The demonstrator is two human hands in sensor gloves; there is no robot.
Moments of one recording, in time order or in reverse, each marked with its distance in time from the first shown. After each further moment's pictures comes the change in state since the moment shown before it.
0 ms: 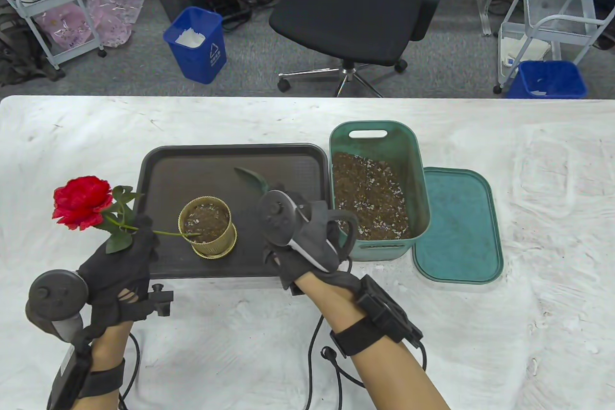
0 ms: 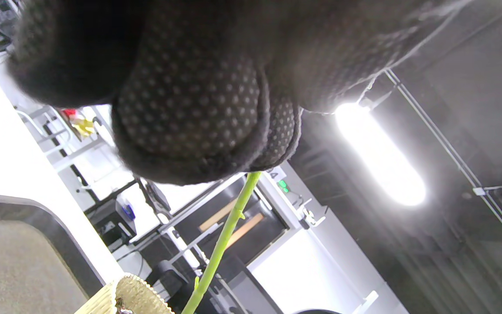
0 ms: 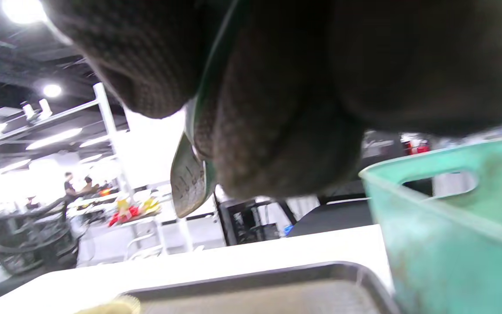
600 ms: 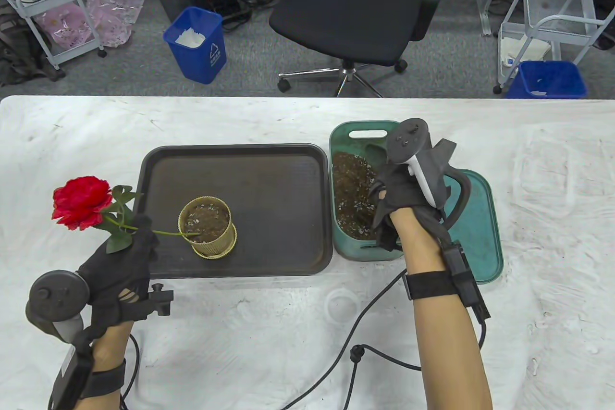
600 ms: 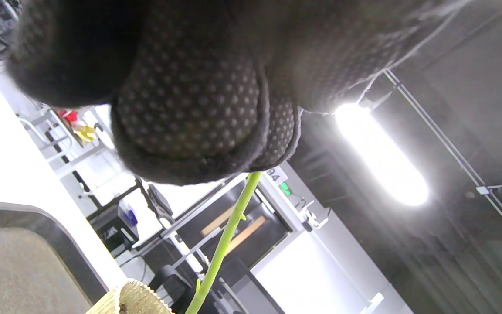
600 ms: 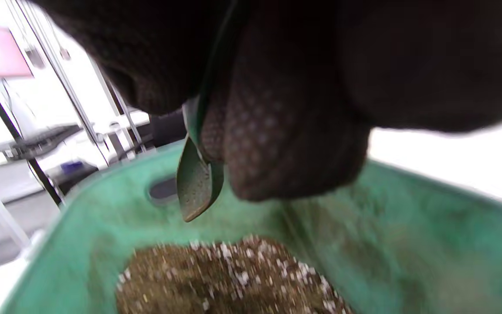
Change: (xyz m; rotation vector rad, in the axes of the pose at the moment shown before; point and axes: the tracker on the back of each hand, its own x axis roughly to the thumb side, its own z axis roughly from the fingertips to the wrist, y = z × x) left_hand 0.001 0.000 0.001 0.016 0.000 -0.021; right_hand -0.151 -0.012 -0.073 0.228 0.530 0.077
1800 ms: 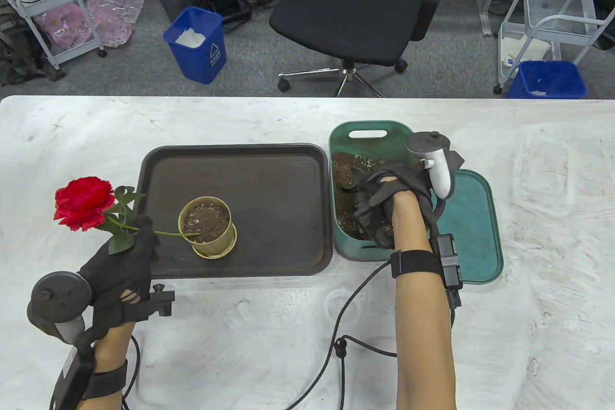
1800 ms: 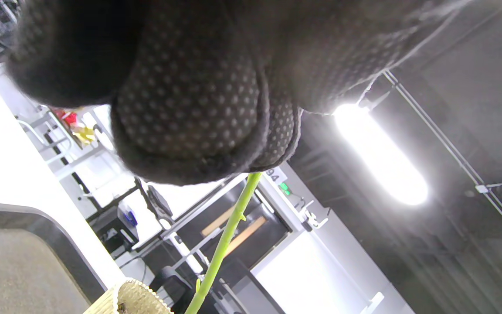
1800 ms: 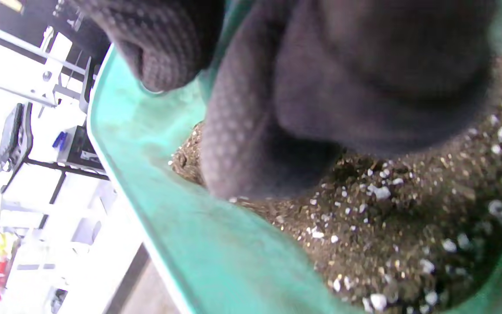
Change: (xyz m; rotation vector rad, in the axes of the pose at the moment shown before) left_hand 0.002 0.000 0.001 0.000 -0.003 -0.003; right_hand -0.034 0.058 -0.034 0.564 0.201 -0.631
